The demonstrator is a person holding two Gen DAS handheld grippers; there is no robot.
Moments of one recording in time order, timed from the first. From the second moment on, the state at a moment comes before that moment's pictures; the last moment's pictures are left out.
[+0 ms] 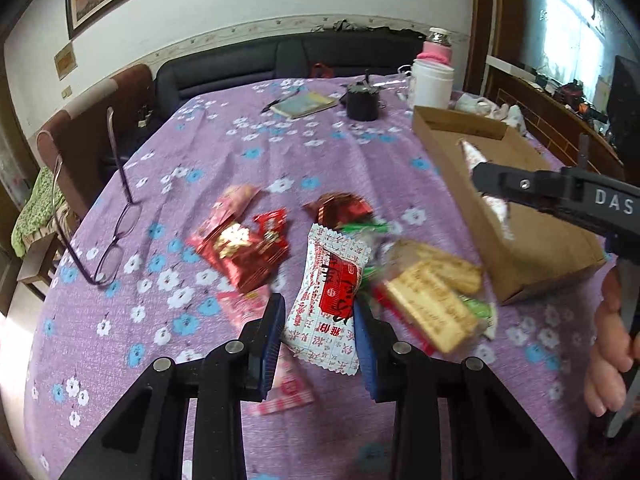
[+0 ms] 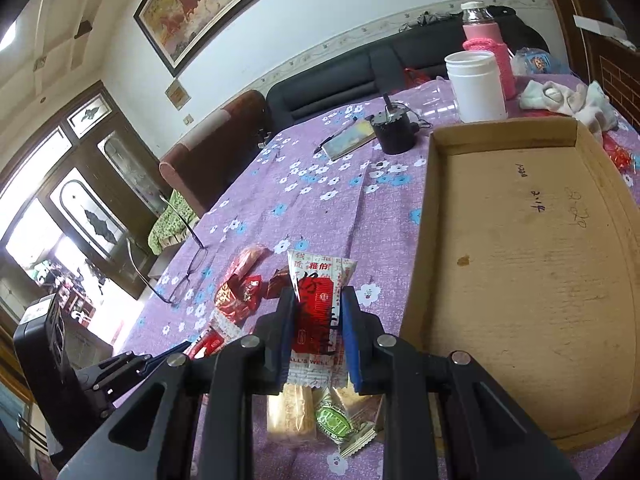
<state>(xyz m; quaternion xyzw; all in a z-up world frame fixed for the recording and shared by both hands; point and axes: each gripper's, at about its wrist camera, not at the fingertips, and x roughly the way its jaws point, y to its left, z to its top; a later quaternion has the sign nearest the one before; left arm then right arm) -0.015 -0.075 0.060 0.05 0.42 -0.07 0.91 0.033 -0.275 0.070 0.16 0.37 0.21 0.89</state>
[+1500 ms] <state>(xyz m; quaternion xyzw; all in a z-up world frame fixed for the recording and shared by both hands) 0.063 -0.275 0.027 0.07 0.44 -0.21 0.87 0.077 -0.404 0.039 0.21 0.44 0.00 0.87</state>
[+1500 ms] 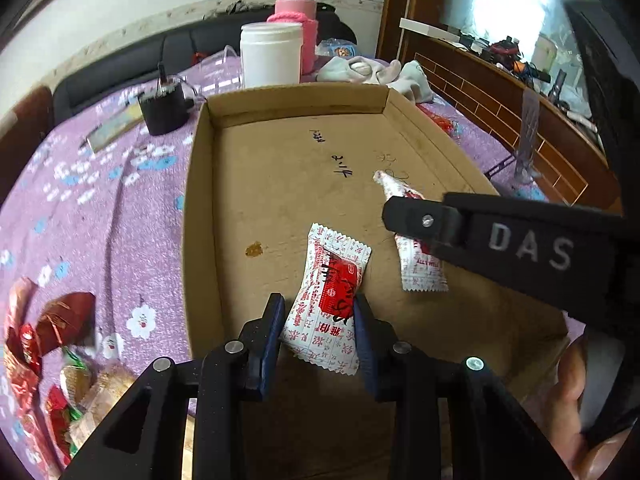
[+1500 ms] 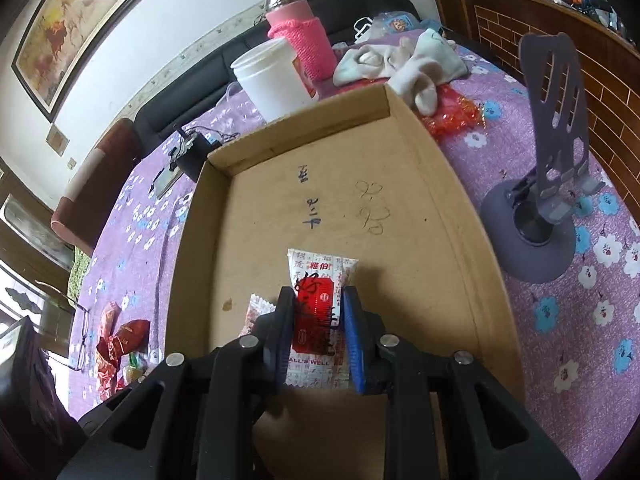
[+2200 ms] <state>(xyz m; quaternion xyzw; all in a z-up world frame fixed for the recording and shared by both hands) 0.062 -0.272 0.027 0.07 0.44 -0.21 0.87 0.082 -0.401 0.029 0.20 0.46 -0.01 0.87</state>
